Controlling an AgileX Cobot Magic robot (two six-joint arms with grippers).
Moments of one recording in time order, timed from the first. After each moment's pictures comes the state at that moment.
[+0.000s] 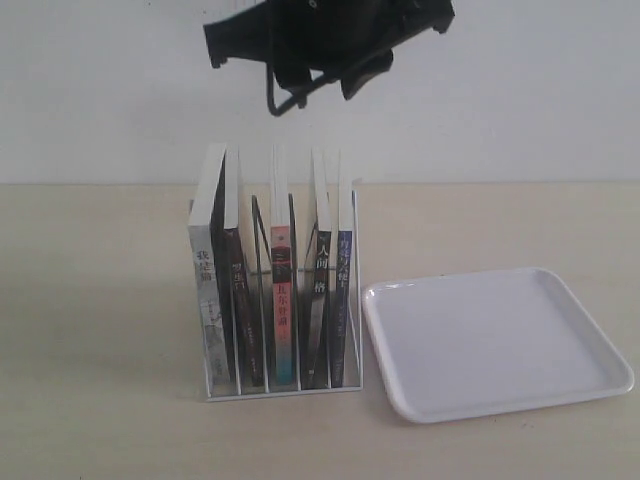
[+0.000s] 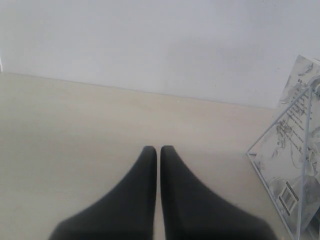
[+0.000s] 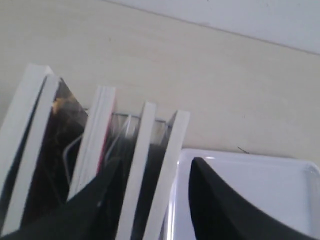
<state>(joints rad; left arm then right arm) 0.05 0.00 0.00 -0.05 0.21 -0.09 0.82 1.89 -2.01 -0.42 1.22 0.58</state>
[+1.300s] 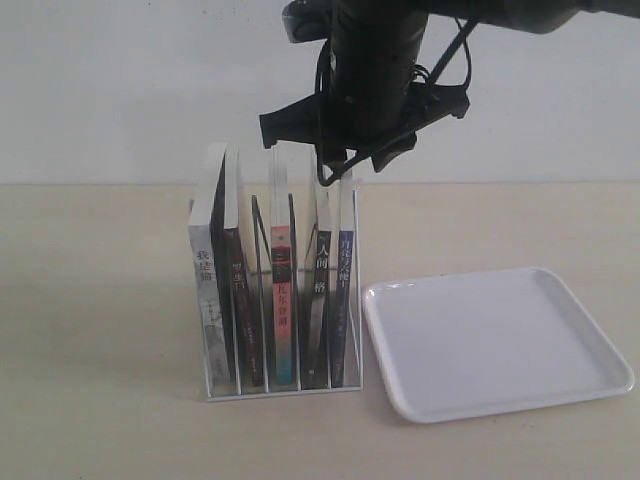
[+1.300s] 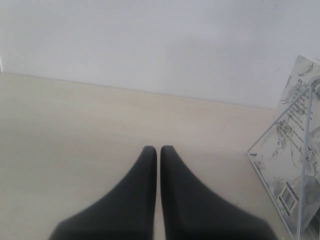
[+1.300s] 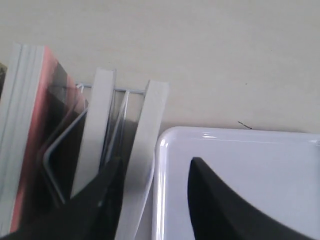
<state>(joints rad) 0.05 0.00 0.00 -0.05 0.21 -0.09 0.73 1.92 -1.83 -0.36 1.10 0.58</state>
